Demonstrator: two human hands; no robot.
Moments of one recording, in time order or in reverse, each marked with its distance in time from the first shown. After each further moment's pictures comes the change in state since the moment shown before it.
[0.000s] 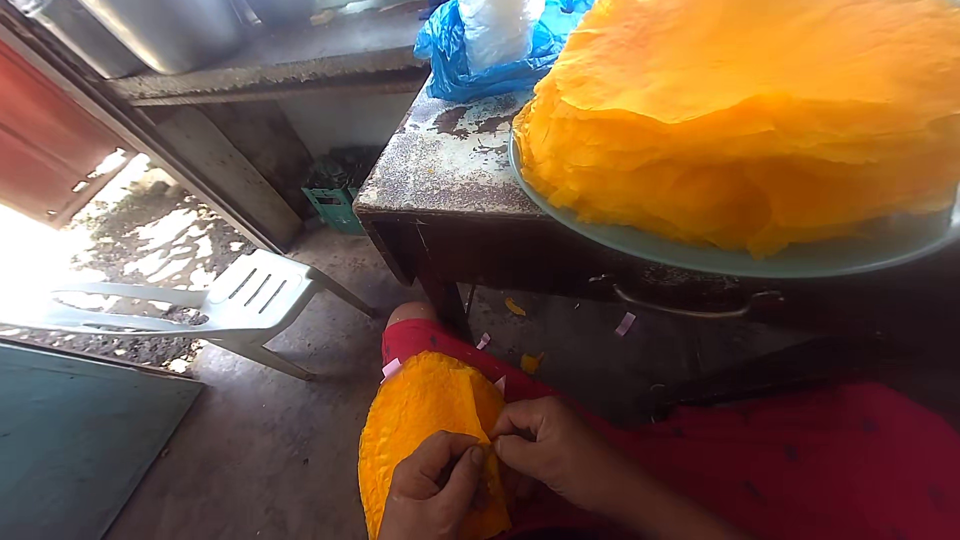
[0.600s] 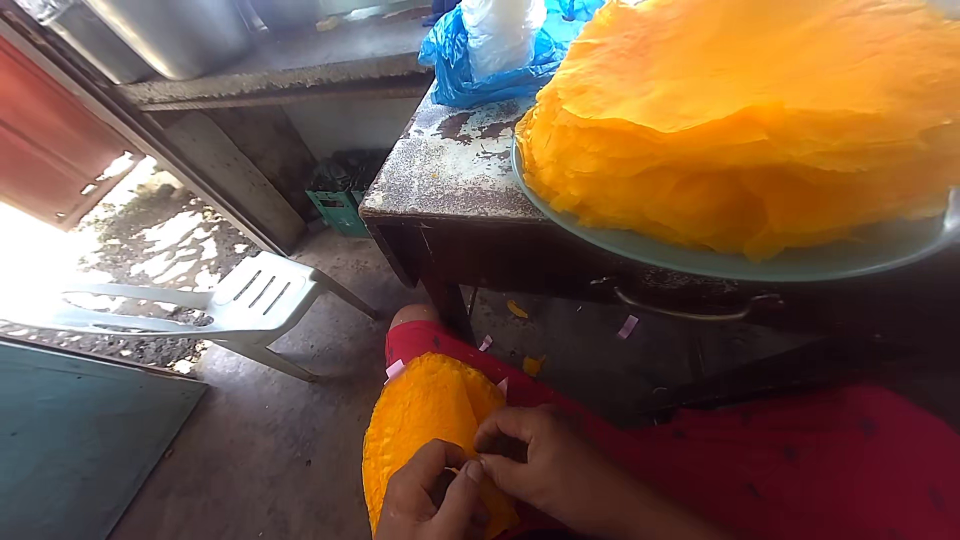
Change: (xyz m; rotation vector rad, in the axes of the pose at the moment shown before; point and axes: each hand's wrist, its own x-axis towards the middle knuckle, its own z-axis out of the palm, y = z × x) left_hand -0.013 0.010 -0.009 0.095 -0.043 -0.052; right_hand 0.001 -0.003 0.011 -0.279 0.030 -0.193
